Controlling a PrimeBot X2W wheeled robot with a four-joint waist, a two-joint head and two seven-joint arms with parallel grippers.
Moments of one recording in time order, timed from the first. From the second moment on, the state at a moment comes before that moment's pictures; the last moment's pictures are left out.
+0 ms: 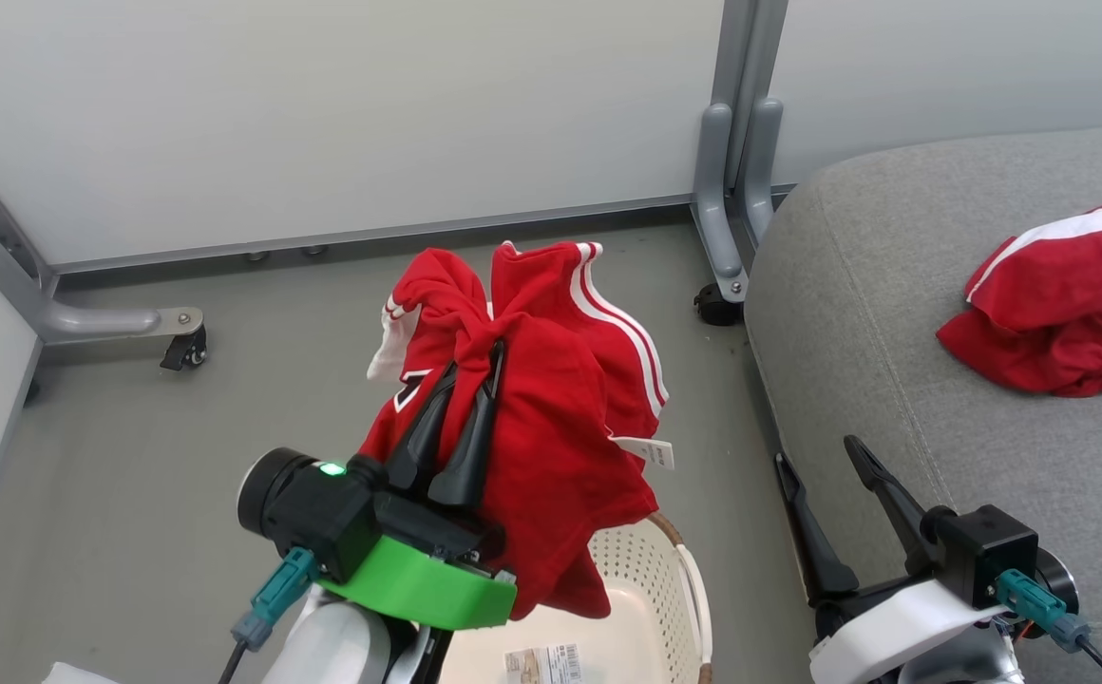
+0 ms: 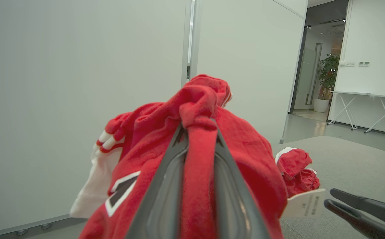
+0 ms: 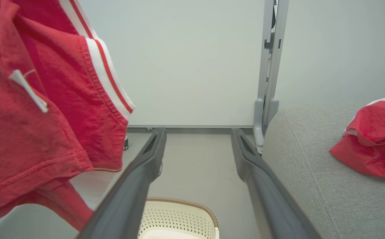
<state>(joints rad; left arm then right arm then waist) -0.19 0.11 -0.48 -0.02 -0.36 -0.04 -0.26 0.12 -0.05 0.15 -0.16 0.14 0.13 0.00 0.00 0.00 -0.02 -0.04</state>
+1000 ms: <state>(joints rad) -0.19 0.12 -0.52 -0.04 -0.36 -0.04 -0.26 -0.13 -0.21 0.62 -0.09 0.34 0.13 0.04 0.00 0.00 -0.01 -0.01</state>
